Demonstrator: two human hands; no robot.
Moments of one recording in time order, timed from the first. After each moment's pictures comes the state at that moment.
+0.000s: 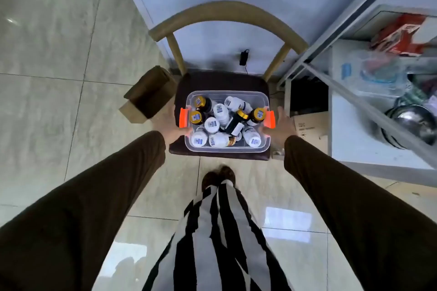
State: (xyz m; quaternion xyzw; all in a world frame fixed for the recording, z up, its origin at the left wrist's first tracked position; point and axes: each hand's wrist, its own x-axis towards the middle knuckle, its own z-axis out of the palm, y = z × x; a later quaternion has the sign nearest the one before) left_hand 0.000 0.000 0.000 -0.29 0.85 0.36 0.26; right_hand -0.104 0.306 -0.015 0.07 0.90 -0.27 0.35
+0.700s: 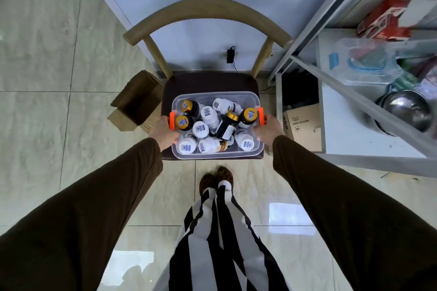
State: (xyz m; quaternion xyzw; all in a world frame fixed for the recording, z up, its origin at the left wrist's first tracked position) left_hand -0.015 0.015 -0.034 -0.33 0.82 0.39 0.27; right_hand -0.099 0.311 -0.044 0.18 0.85 -0.35 0.34
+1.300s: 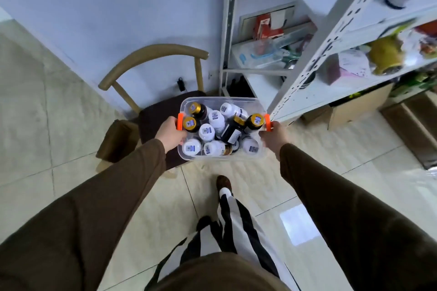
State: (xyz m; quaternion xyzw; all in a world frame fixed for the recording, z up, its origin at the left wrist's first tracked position) left_hand 0.039 0.121 0.121 -0.10 0.89 0.39 0.23; right_hand 0.091 0.431 0.109 0.32 0.83 -0.43 0.14
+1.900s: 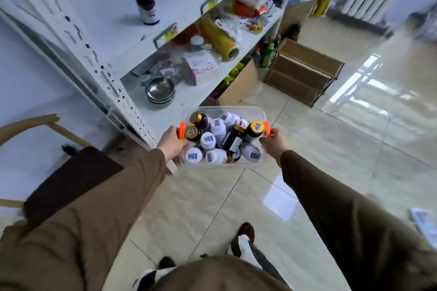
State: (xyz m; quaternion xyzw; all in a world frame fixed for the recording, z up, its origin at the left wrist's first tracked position) left_hand 0.135 0.524 0.166 0.15 0.89 0.32 0.29; right_hand 0.341 0.761 0.160 0.53 0.70 -0.47 -0.01
